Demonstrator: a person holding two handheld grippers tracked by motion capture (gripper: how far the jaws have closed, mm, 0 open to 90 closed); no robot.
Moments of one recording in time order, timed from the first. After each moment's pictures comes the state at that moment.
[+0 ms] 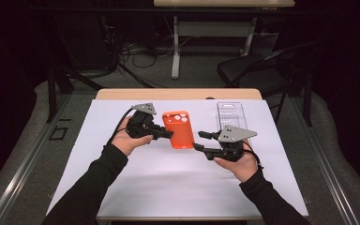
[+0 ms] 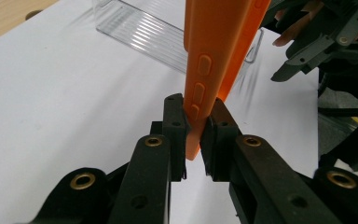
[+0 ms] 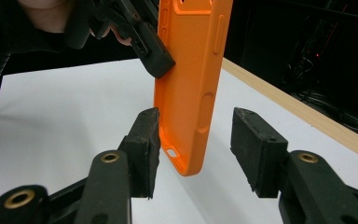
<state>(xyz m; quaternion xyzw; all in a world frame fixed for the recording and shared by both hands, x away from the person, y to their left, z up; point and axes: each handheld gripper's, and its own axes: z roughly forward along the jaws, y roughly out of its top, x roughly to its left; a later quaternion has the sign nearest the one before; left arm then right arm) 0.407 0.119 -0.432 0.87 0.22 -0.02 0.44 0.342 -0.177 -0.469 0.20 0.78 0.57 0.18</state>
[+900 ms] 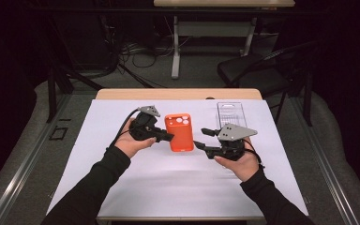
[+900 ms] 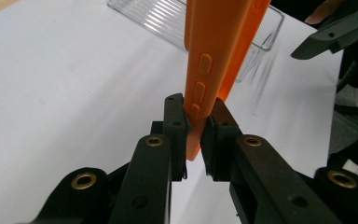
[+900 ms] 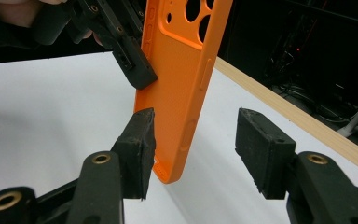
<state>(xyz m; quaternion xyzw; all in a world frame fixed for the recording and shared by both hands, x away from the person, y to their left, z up) 0.400 0.110 -0.433 0.88 0.26 -0.01 0.40 0.339 -0.176 -0.456 0.21 0.79 0.54 0.21</state>
